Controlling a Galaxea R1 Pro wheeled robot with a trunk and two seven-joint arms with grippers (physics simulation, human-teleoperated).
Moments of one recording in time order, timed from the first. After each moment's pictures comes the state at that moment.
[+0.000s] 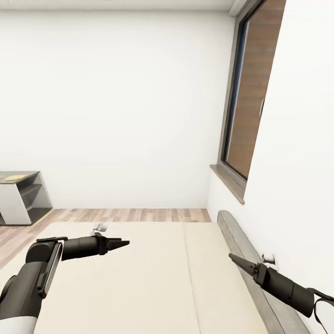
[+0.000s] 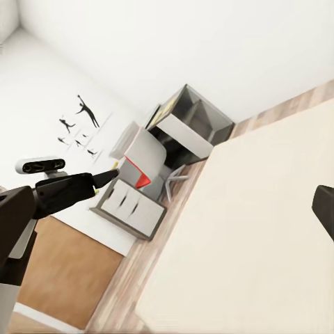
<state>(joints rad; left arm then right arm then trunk) -0.46 0.15 0.22 -1.36 -0.13 0.94 -1.33 -0.02 -0.31 -0.19 -1.59 -0.94 0.82 0.71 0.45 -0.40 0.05</state>
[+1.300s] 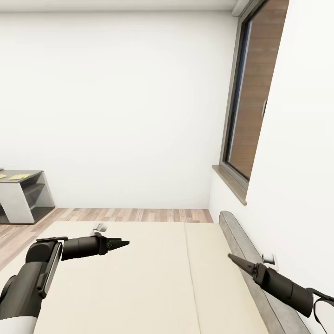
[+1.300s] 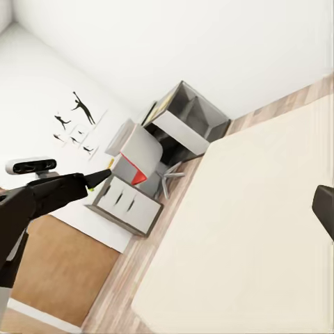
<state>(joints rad) -0.46 0.15 0.22 -1.36 -0.13 0.94 -1.33 -0.02 -0.30 -0.19 -1.59 -0.93 0.82 0.69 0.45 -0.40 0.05</state>
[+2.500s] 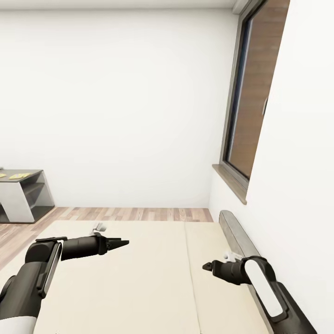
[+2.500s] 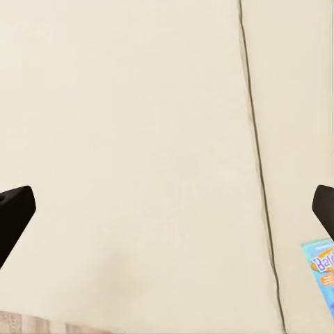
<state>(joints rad) -0.46 0.15 0.22 -1.36 -0.13 0.94 -1.34 -0.35 -0.11 0.07 -1.30 -0.81 1.05 -0.29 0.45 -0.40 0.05</state>
